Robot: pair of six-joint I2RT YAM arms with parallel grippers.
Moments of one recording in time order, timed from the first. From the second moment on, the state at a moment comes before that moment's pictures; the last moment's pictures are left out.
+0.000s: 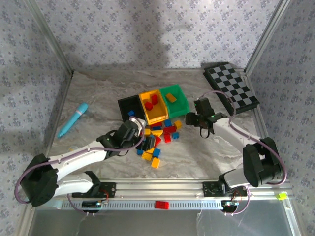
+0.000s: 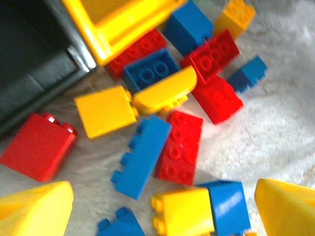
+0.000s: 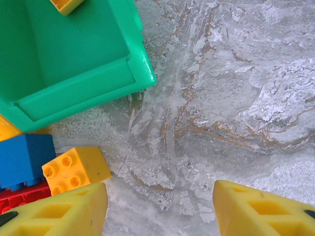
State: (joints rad) left arm -0.86 1.17 0.62 -0.25 -0.03 -0.45; right arm 0.39 1.41 0.84 -0.37 0.08 0.40
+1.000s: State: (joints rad) left arm -1.16 1.64 1.02 -0.76 0.02 -0.66; right arm 0.40 1.38 0.65 -0.10 0.05 0.29
